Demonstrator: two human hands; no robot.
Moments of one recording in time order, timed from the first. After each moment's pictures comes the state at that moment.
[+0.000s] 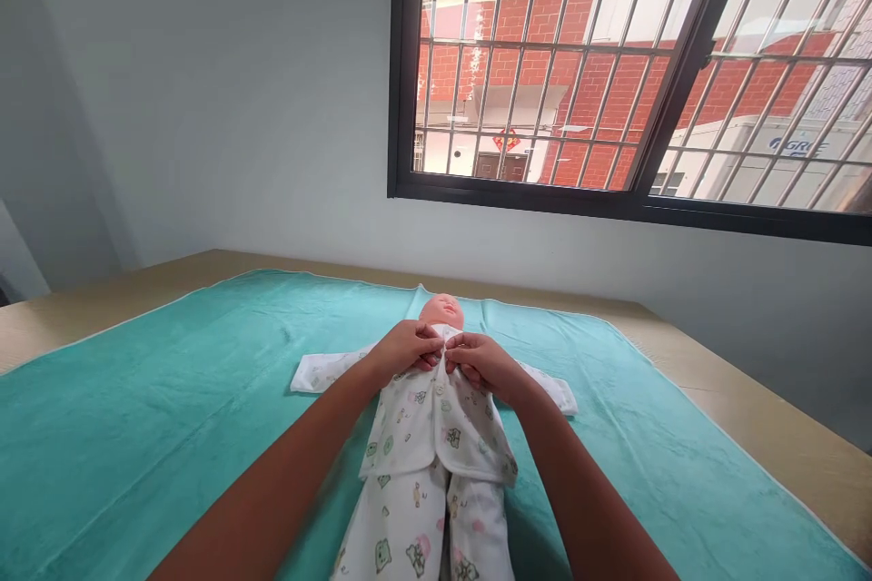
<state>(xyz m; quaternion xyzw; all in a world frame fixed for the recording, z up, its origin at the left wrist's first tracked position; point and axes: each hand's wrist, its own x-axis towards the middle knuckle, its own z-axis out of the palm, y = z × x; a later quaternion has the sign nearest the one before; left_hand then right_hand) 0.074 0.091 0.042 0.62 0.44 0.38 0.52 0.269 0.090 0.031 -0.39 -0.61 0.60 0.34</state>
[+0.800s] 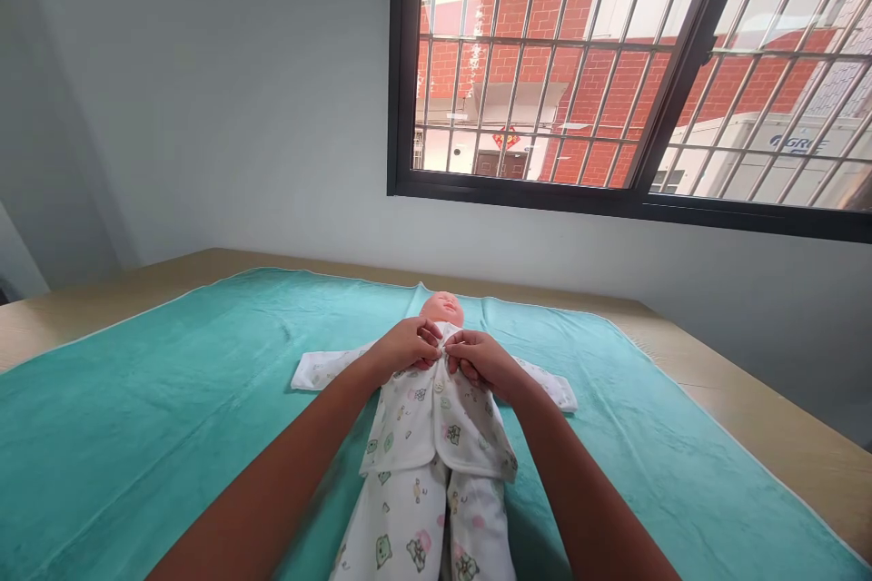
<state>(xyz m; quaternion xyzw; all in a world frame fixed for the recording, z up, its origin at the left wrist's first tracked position) 0.073 0.088 0.045 0.62 0.44 0.38 0.52 0.266 0.092 0.026 -0.41 -0.63 0.56 0.35</state>
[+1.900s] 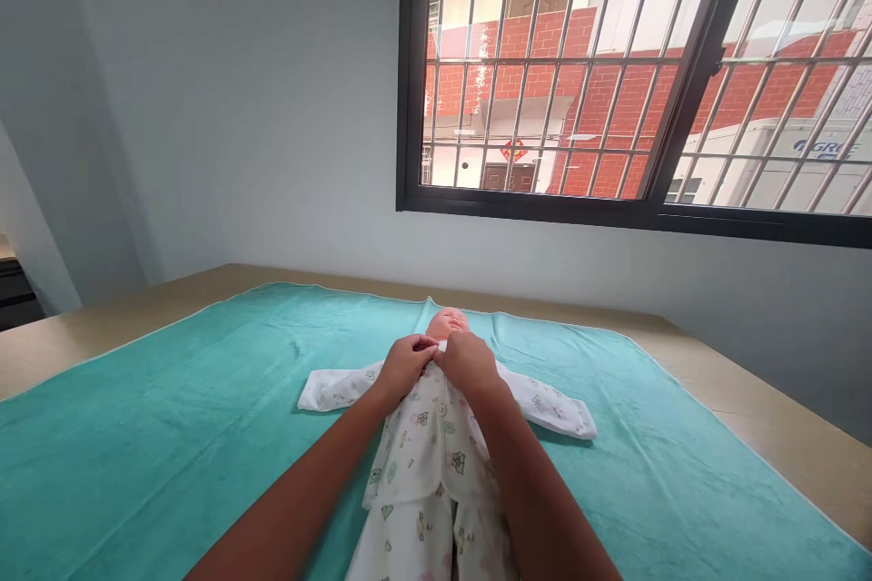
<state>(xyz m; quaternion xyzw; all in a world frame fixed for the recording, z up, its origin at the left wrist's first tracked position) 0.073 0.117 0.006 0.60 0.47 0.51 0.39 0.207 0.117 0.050 -0.63 -0.73 0.11 0.22</state>
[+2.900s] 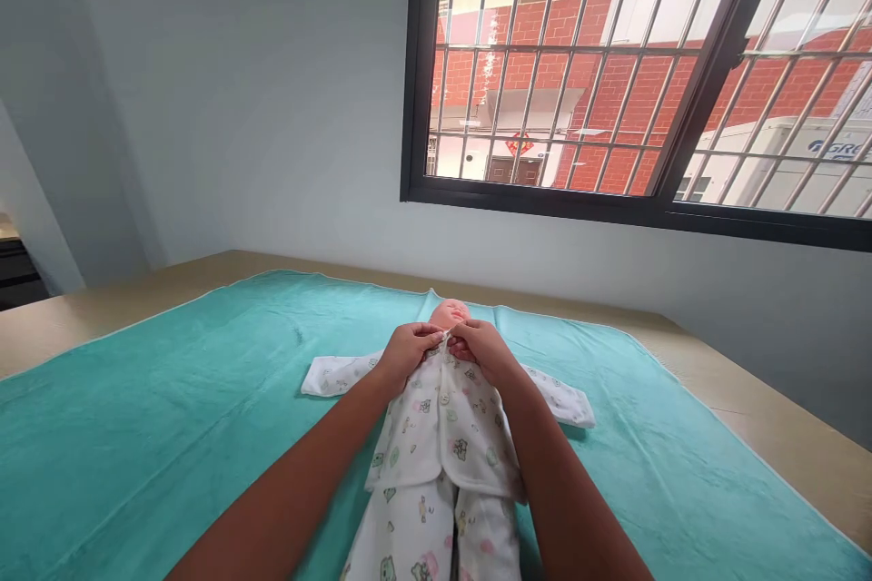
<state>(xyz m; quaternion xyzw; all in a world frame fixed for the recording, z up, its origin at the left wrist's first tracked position) 0.076 0.105 0.024 0.53 0.45 0.53 0.49 0.234 0.138 0.034 -0.47 -0.57 0.52 0.42</state>
